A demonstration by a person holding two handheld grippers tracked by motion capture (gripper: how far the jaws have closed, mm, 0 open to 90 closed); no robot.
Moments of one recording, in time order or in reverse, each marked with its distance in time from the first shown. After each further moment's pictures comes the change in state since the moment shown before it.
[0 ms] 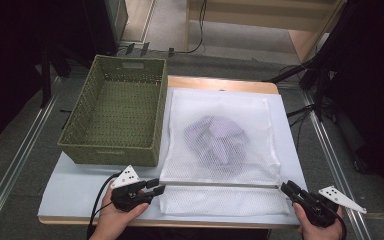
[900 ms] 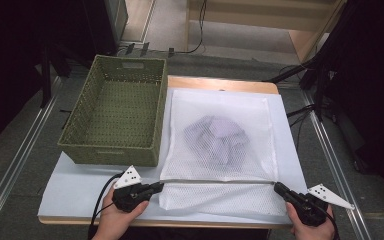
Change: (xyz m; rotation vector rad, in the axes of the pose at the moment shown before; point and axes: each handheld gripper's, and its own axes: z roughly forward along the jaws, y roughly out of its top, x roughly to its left) left arm -0.007 0.002 0.007 0.062 0.003 0.006; right arm 0.018 0.000 0.010 0.060 0.039 -0.022
